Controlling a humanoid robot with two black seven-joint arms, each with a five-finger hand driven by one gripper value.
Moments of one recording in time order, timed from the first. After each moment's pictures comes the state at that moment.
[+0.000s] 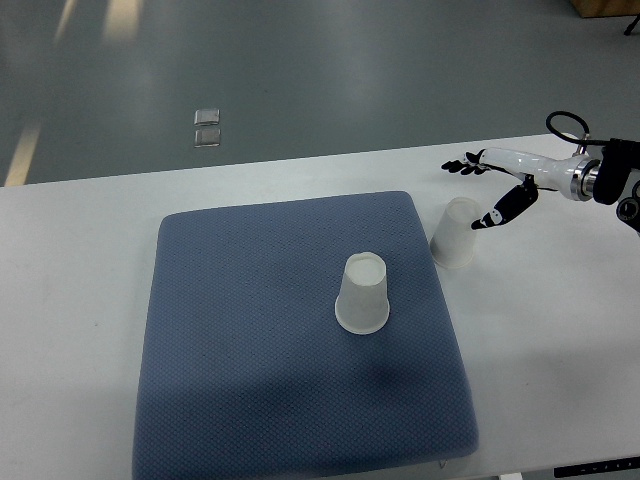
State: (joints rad) left arm -0.05 0.00 -0.12 -0.14 0.11 0.06 0.10; right arm 0.85 -0.60 0.46 0.94 -1.35 0.27 0.26
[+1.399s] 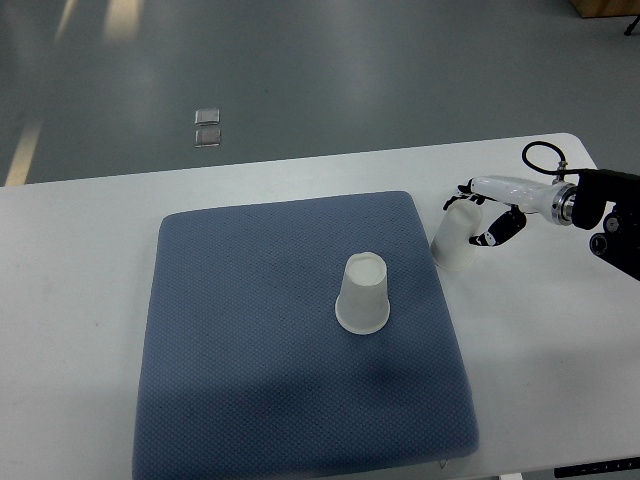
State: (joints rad) left arm -0.05 0.00 -0.12 -0.14 0.11 0.06 0.10; right arm 0.85 -0.55 0.34 0.87 -1.49 0.14 0.25
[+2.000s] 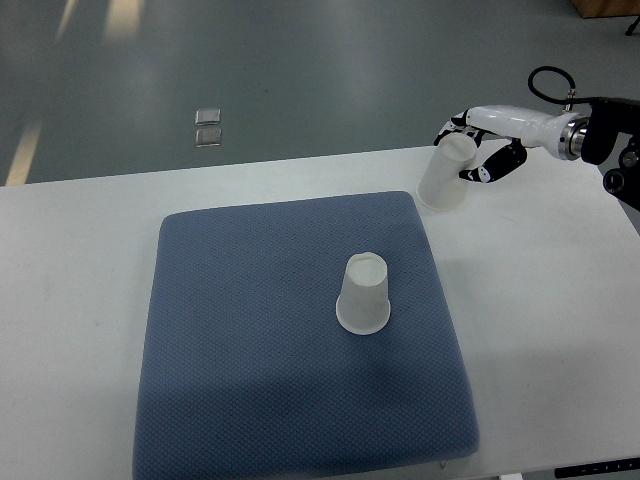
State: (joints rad) left arm -0.05 0.00 -0.12 -0.14 0.11 0.06 0.10; right arm 1.04 -0.62 0.36 0.99 -1.44 0.20 0.26
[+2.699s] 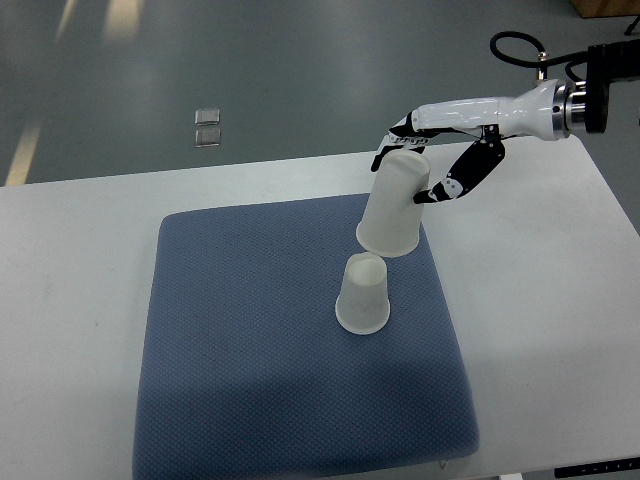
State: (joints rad) left arm -0.05 0.00 -0.12 -0.14 0.11 0.06 0.10; right arm 1.18 -0.78 0.36 1.39 -1.19 0.53 0.24
